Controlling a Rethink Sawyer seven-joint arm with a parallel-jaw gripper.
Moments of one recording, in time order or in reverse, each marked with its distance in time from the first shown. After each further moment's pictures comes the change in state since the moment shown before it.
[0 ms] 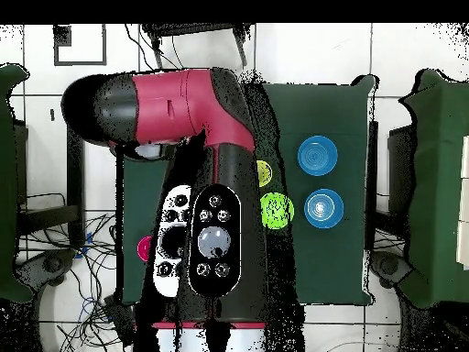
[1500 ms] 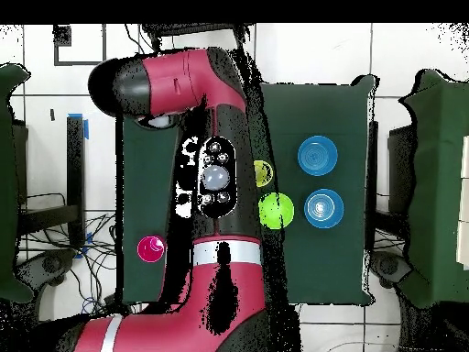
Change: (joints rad) arm -0.020 0.232 0.073 -0.227 -0.096 -0.120 0.000
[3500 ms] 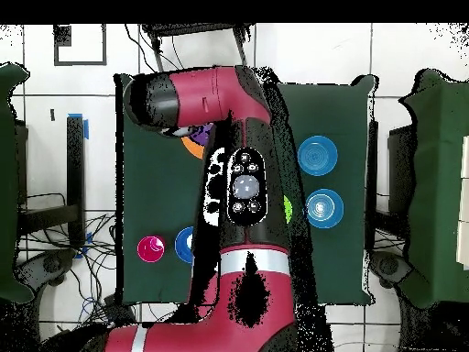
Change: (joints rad) arm -0.074 -0.065 0.049 0.158 -0.012 -0.164 0.000
